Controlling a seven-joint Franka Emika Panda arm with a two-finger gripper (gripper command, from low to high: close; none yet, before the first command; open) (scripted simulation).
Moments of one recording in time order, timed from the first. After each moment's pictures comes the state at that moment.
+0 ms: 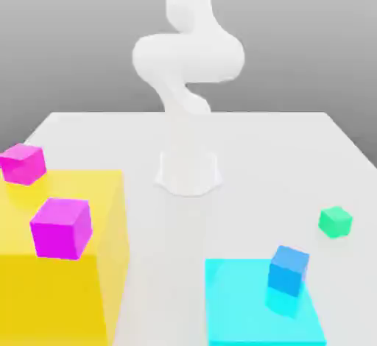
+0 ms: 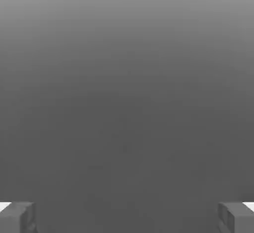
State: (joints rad) arm 0.07 -0.73 0.00 -2.34 0.02 2.34 0.71
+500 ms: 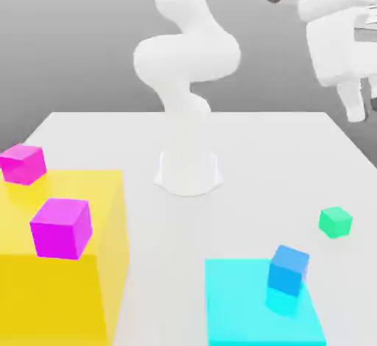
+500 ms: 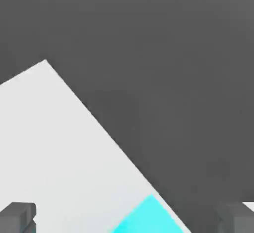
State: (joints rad) arm 0.49 -0.31 0.08 -2.56 0.11 2.60 0.21
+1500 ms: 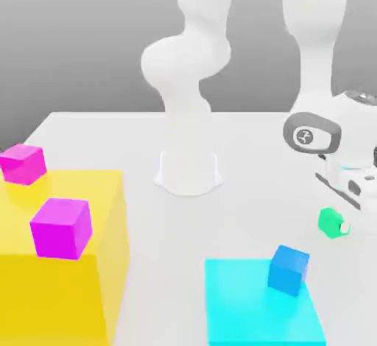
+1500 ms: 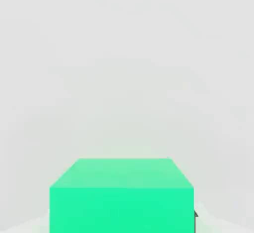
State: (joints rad) arm 0.86 0.26 0.10 -2.73 -0.18 2.99 0.01
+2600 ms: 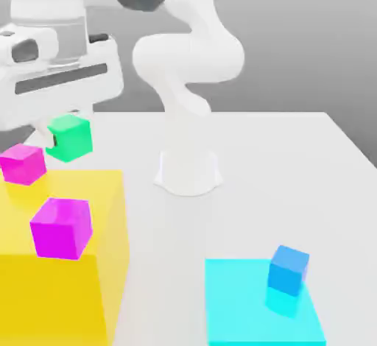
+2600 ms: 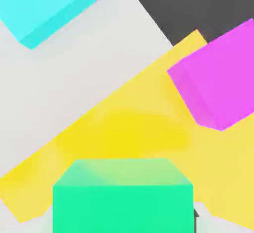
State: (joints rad) arm -0.08 -0.43 -0.50 -2.44 -0.23 2.05 -0.42
